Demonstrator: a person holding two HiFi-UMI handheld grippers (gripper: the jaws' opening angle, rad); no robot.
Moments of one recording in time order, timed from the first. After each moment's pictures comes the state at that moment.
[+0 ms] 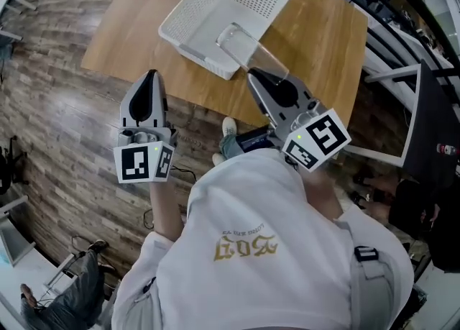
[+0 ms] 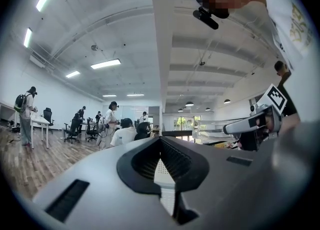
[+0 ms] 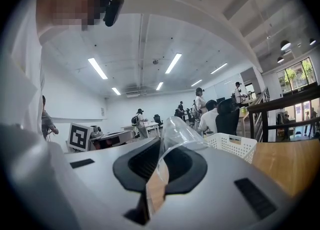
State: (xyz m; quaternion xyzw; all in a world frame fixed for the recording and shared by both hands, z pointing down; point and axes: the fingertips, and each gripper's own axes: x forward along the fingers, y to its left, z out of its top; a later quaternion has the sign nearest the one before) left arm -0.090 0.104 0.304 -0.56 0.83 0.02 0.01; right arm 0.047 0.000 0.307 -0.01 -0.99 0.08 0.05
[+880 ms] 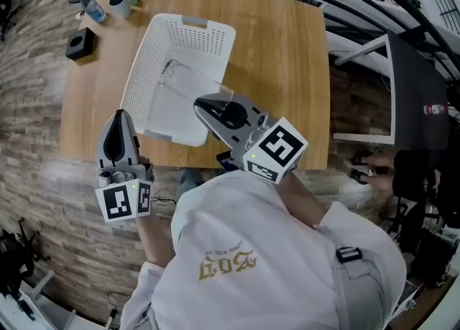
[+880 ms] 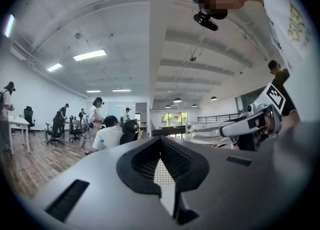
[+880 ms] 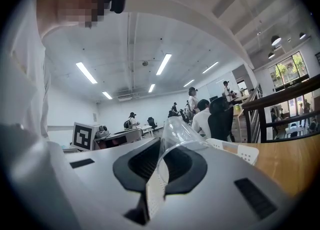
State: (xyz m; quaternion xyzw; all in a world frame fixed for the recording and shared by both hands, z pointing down) left arm -0.154 -0.020 0.299 -0.63 0.78 -0.01 0.01; right arm -0.027 -0.082 0.312 0.02 -0.99 0.12 0.04
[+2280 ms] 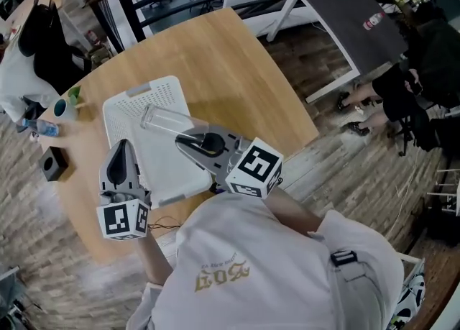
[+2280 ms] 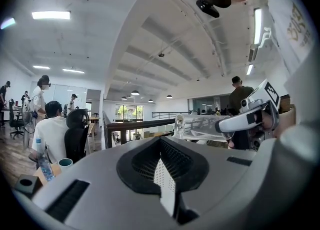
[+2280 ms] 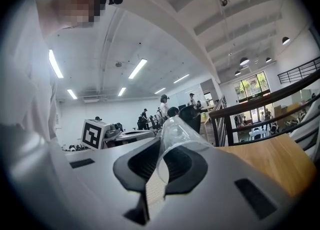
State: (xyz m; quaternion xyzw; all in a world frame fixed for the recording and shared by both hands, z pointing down) left arm -0.148 -0.149 0.310 -0.83 0.56 -0.04 -0.02; right arm -0.037 -0.124 0.306 0.23 -0.97 0.12 0.02
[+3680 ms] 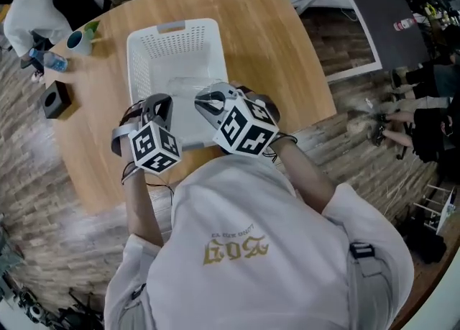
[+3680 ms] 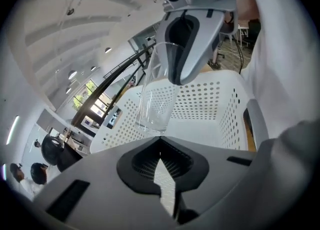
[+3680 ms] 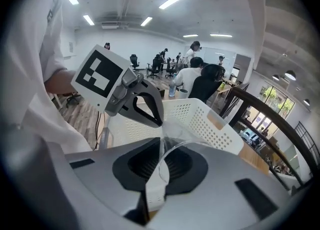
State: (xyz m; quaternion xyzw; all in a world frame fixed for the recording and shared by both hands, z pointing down) left arm -0.135 -0.122 0.467 -0.79 0.32 -0.51 0.09; right arm -0.083 -0.101 0.422 0.14 -0.91 -0.02 0.40
